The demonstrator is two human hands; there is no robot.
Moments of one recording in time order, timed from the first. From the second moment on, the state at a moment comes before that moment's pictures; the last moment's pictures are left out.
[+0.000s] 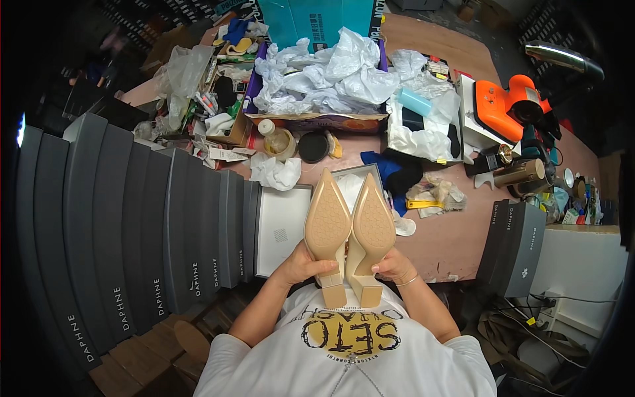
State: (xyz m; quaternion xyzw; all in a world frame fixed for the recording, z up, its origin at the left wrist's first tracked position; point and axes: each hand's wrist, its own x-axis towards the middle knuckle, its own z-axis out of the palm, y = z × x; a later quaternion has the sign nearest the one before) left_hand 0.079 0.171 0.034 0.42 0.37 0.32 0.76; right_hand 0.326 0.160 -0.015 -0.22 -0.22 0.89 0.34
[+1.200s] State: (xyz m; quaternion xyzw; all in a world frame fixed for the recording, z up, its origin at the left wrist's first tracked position) left_hand 0.062 0.129 0.058 0.25 0.39 0.18 0.87; right_hand 0.287 0.152 0.013 -0.39 -0.24 0.81 0.38
